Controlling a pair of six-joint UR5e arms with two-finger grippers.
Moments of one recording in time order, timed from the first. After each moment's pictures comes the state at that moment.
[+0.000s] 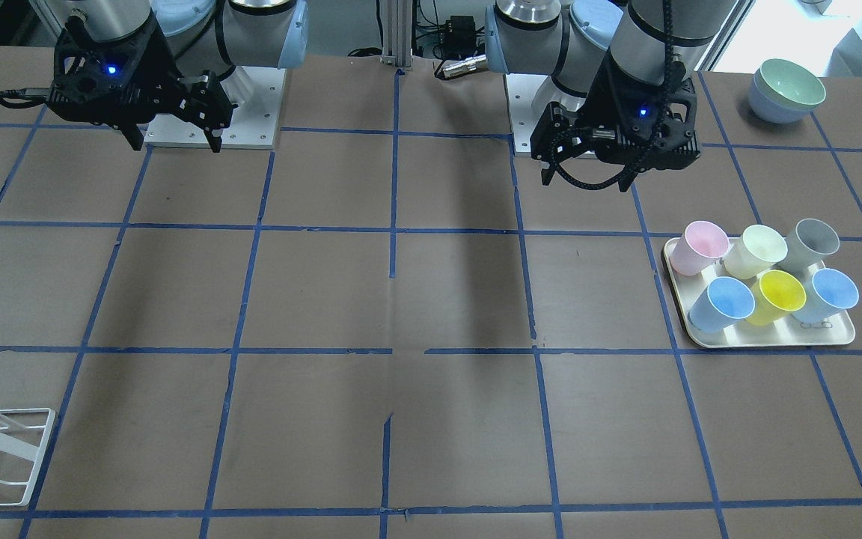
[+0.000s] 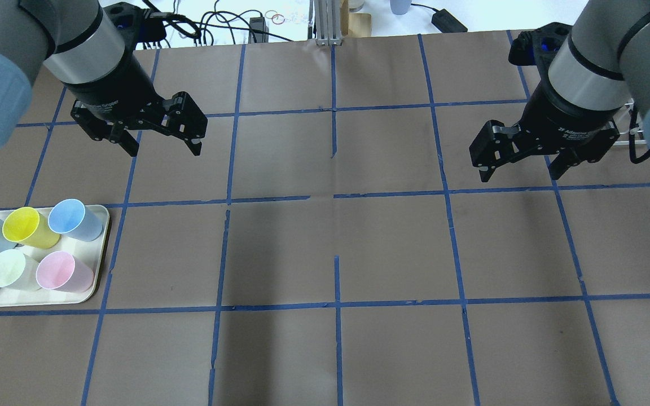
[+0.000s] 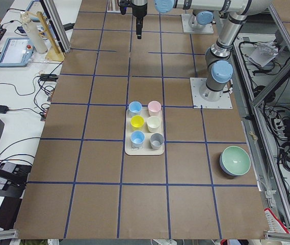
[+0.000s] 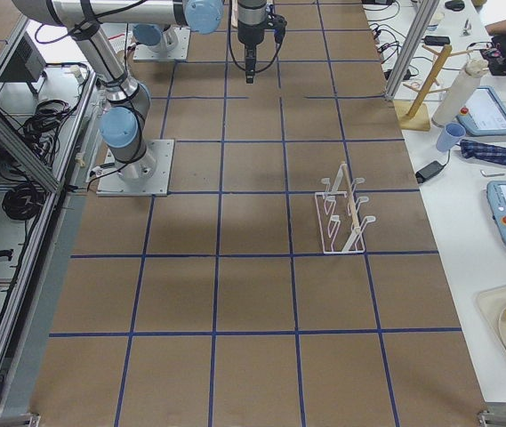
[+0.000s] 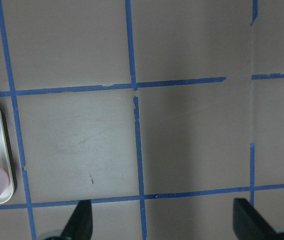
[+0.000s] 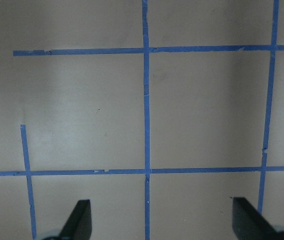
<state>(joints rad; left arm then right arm) -1.59 -1.54 -1.59 -1.60 1.54 0.03 1.54 -1.74 1.73 -1.54 -1.56 -0.02</state>
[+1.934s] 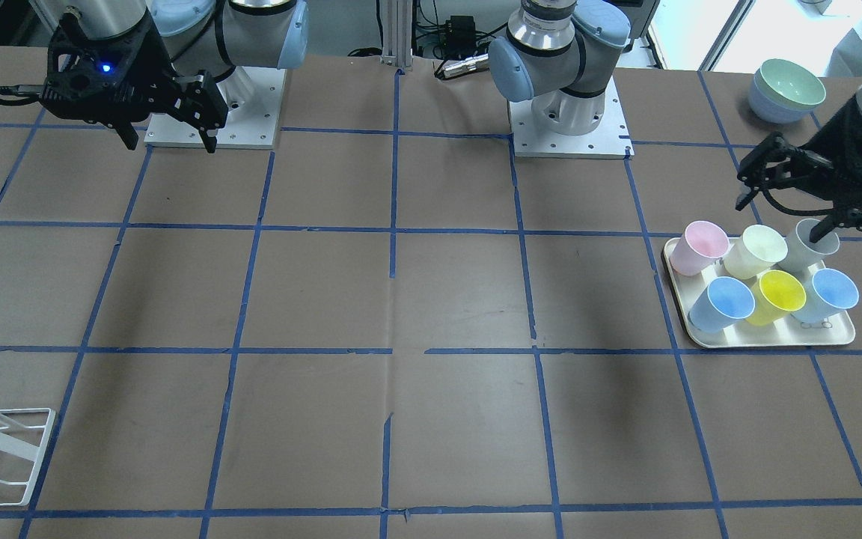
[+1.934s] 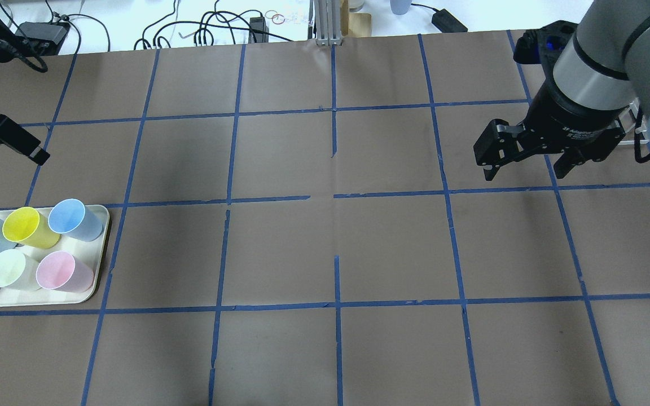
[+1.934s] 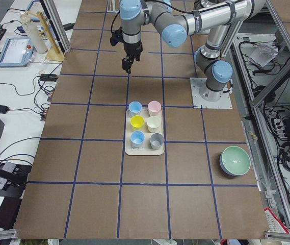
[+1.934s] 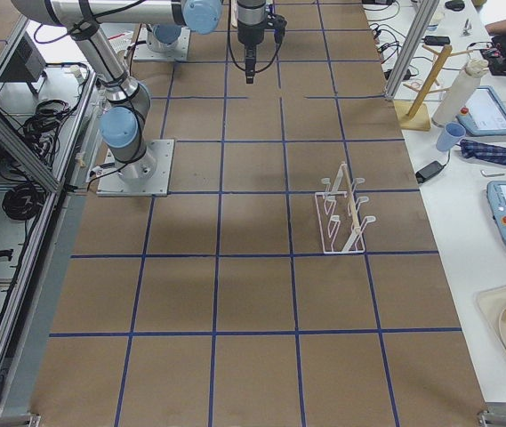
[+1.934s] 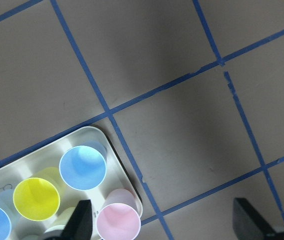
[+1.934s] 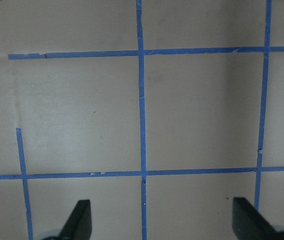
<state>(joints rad) -1.08 -1.60 -1.61 -1.51 1.55 1.02 1.53 -1.74 1.73 -1.55 -1.57 -0.02</state>
